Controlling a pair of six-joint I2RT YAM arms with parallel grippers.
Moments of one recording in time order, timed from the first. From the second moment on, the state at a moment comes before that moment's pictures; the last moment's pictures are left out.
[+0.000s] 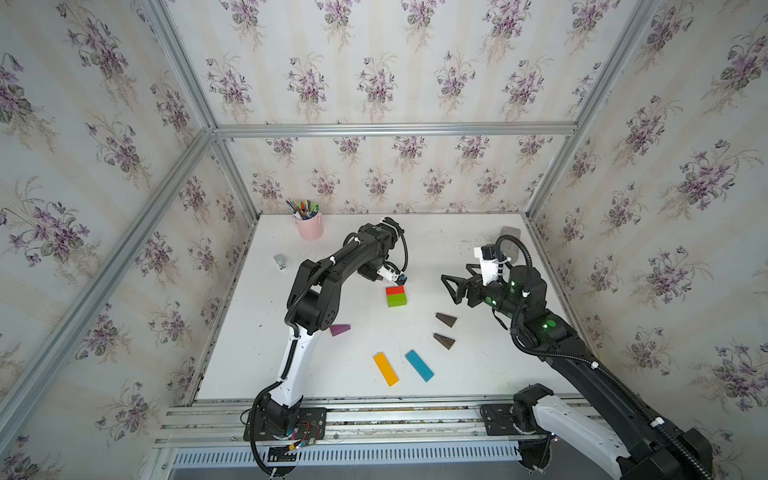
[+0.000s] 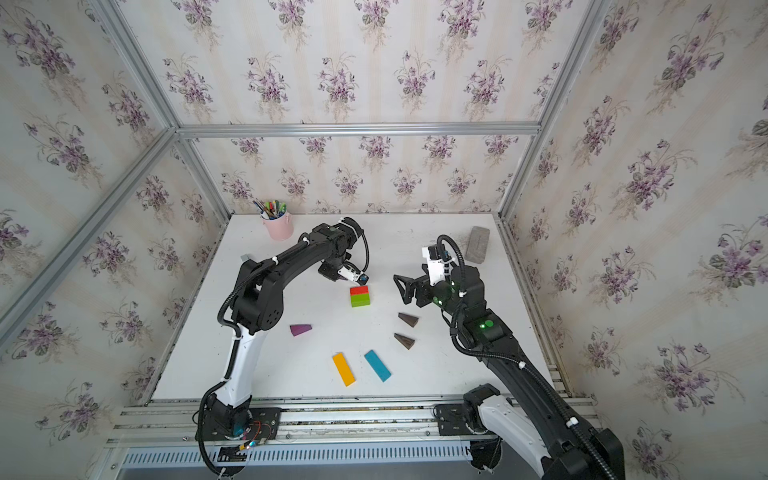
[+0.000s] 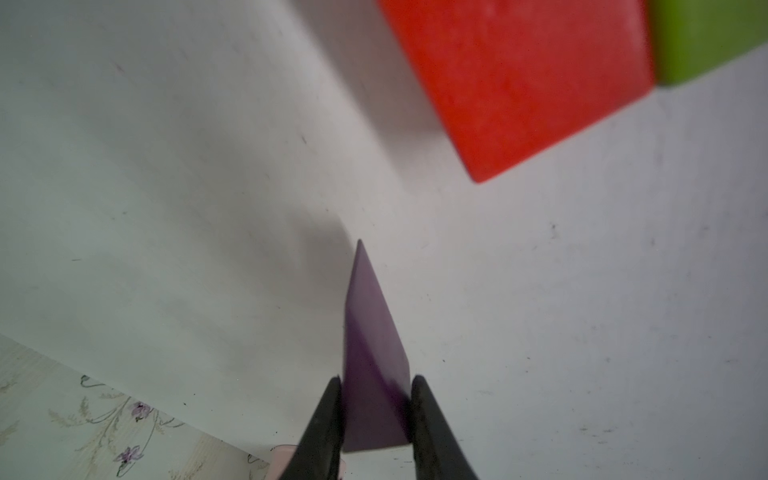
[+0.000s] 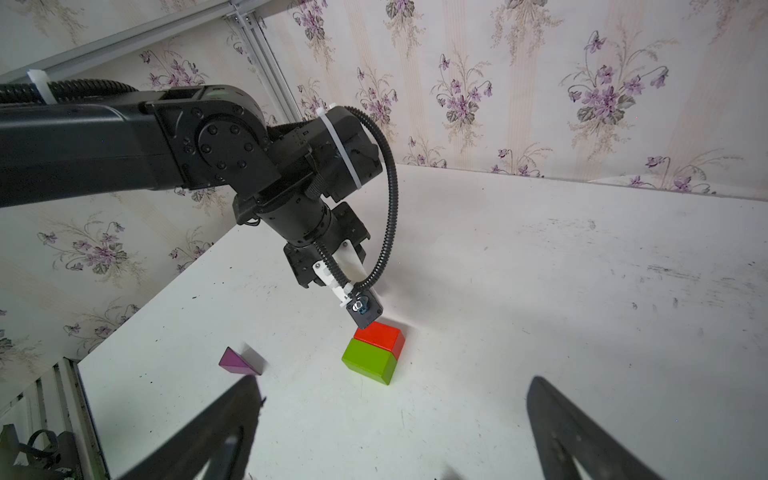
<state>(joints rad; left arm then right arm) -0.53 2.30 1.99 -1.12 -0.28 1.53 0.40 0.90 0.67 -0.06 -0.30 0.20</state>
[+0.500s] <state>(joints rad) -0.56 2.30 1.98 -1.12 -0.27 1.54 0.40 0.89 0.65 -0.06 -0.30 0.19</state>
